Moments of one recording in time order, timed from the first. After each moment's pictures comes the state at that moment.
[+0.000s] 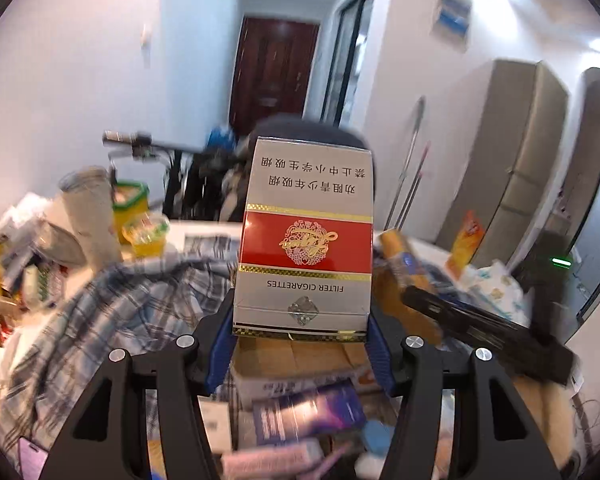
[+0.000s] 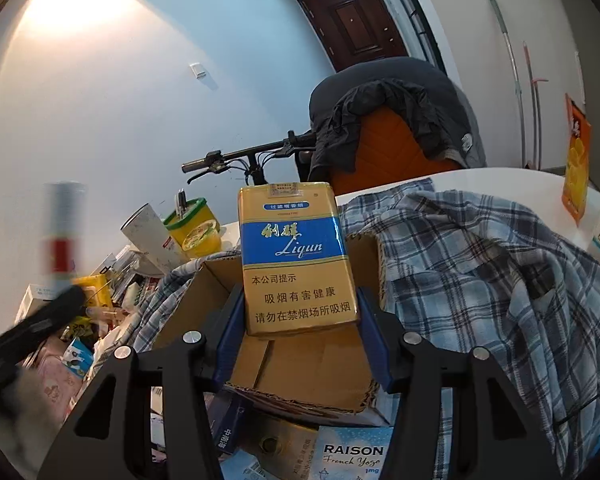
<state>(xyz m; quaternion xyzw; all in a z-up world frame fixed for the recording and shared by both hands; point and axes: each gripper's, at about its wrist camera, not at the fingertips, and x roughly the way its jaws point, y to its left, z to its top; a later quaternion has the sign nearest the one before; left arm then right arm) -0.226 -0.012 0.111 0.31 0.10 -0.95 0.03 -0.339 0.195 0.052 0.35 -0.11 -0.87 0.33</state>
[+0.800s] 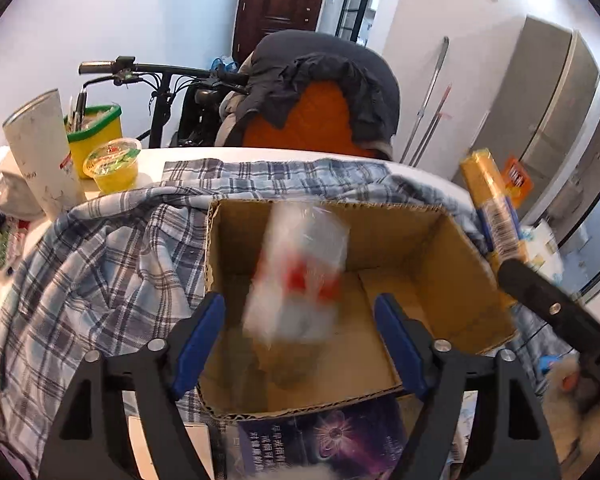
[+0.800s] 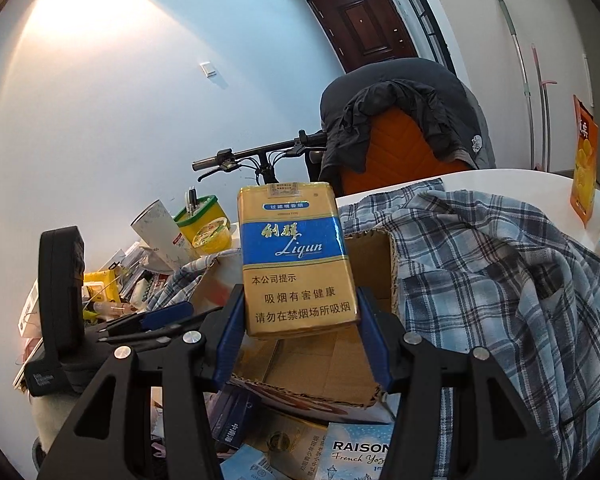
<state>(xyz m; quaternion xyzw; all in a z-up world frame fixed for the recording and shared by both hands) -0.288 -0.021 0.039 0.40 0.13 -0.91 0.02 -0.334 0.194 0.050 0.34 -0.11 -0.87 0.35</state>
